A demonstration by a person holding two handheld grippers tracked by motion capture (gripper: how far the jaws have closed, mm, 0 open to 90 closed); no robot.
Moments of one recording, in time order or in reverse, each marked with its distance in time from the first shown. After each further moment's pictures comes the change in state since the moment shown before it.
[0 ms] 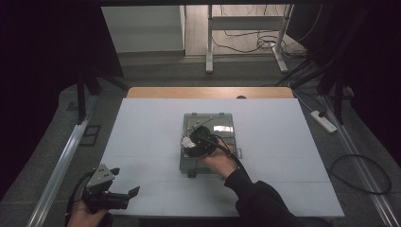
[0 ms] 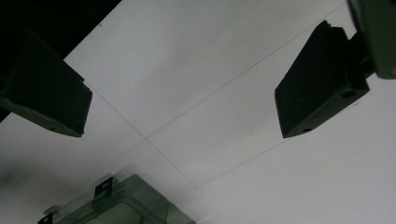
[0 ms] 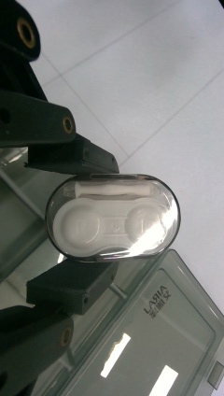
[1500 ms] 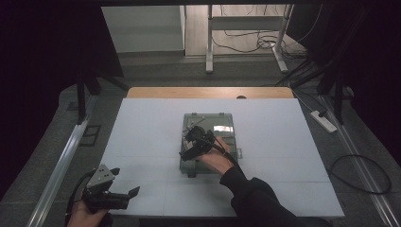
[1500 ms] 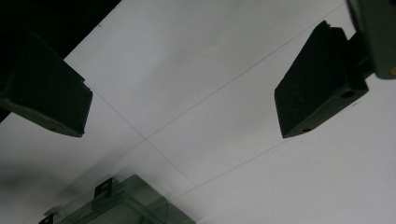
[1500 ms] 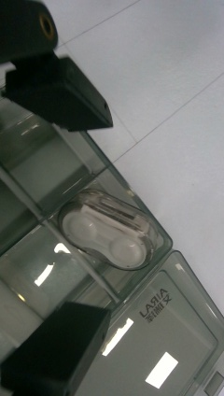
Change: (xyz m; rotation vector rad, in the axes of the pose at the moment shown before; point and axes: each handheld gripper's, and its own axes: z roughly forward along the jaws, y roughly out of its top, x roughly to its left) left arm 0.000 0.000 0.000 0.001 0.001 0.003; right arm 0.001 0.004 0.016 0.059 -0.036 -0.092
